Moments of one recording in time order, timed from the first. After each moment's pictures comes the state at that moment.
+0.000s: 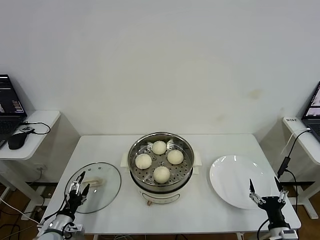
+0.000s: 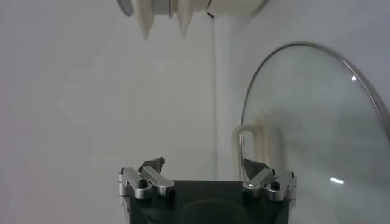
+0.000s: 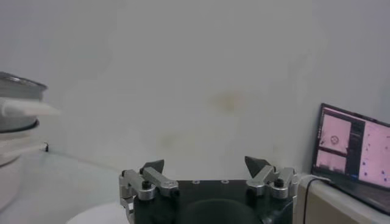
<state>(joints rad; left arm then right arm) 1.40 -1.16 -0.66 -1.57 1.22 -0.20 -0.17 -1.57 1.42 0.93 1.80 0.05 0.35 -0.19</state>
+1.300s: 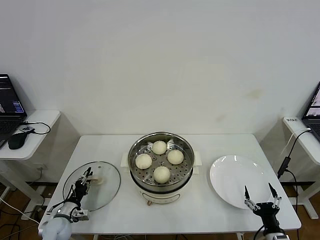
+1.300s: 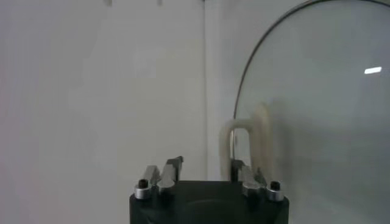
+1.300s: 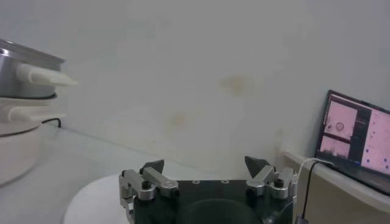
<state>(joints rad) 1.22 -1.17 -0.60 -1.38 1.21 -0.21 -0.18 -1.59 1.45 0.91 1.76 -0.01 0.37 -0.19</state>
